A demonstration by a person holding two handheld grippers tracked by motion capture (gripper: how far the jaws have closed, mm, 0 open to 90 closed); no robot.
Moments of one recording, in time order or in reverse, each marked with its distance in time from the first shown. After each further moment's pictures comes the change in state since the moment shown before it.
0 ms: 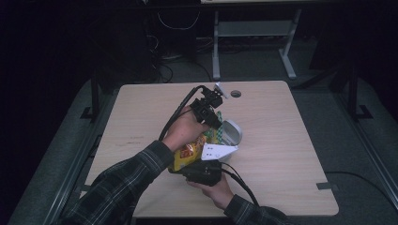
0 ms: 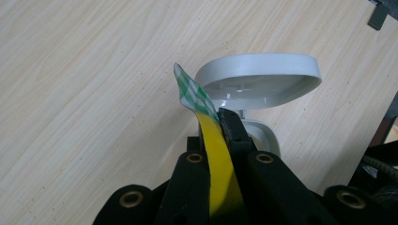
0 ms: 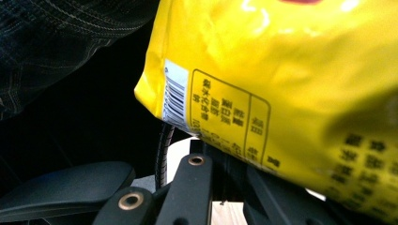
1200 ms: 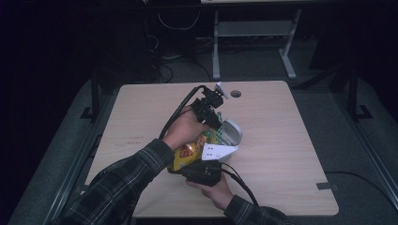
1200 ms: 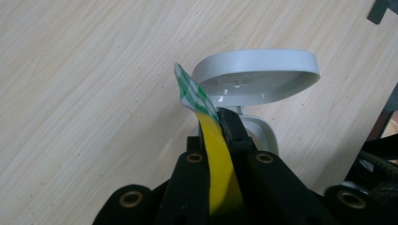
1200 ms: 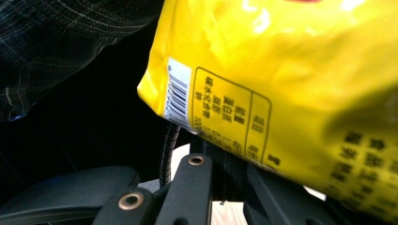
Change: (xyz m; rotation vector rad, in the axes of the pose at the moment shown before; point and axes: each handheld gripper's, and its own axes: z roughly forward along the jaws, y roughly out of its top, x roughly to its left) left arm 0.000 0.002 0.001 0.027 -0.012 -0.005; right arm 0.002 0.001 0.000 -0.020 0.012 0.008
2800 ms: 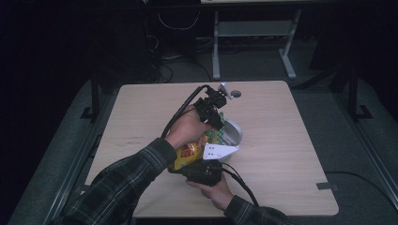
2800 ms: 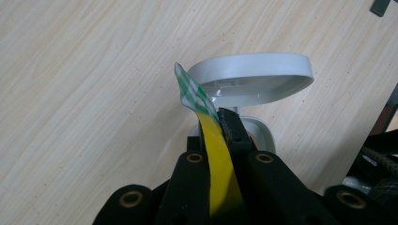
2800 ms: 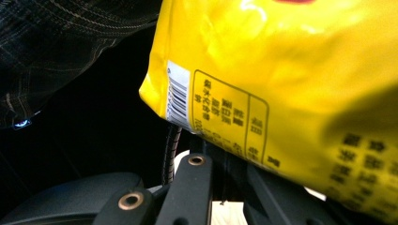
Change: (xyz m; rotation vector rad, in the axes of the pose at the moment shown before) left arm -0.006 0.006 0.000 0.020 0.015 0.022; right arm -0.001 -0.001 -0.001 -0.026 0.010 0.025
